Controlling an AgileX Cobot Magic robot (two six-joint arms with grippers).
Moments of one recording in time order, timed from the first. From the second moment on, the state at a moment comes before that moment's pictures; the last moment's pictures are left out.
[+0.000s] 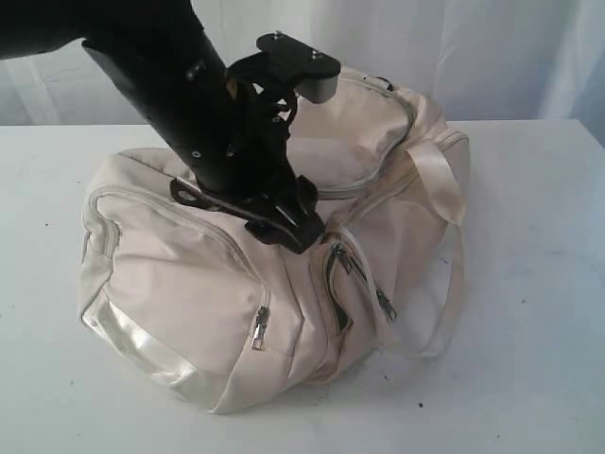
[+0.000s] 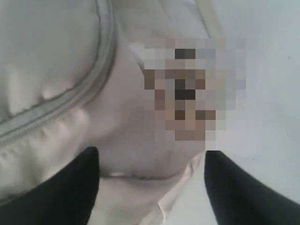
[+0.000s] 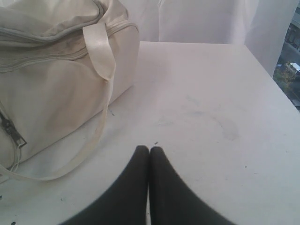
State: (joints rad) left arm -0.80 1.62 -1.47 -0.11 0.99 0.22; right arm 0.17 0.01 0.00 0.10 0.33 -0.07
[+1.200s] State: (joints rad) left arm -0.80 1.62 -1.36 0.12 1.29 0.39; right arm 0.17 0.01 0.00 0.10 0.33 -0.07
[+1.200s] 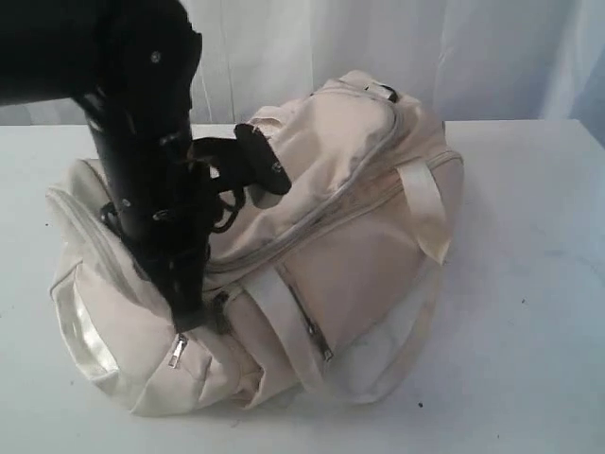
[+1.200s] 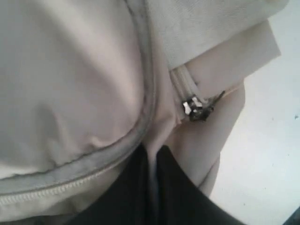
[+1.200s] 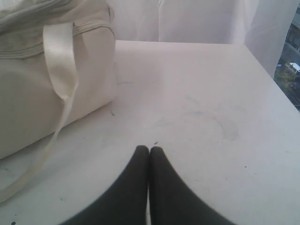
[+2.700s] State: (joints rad) left arm -0.80 0.88 -1.01 0.42 1.06 0.12; right arm 0.17 0.01 0.00 0.13 -0.16 0.08
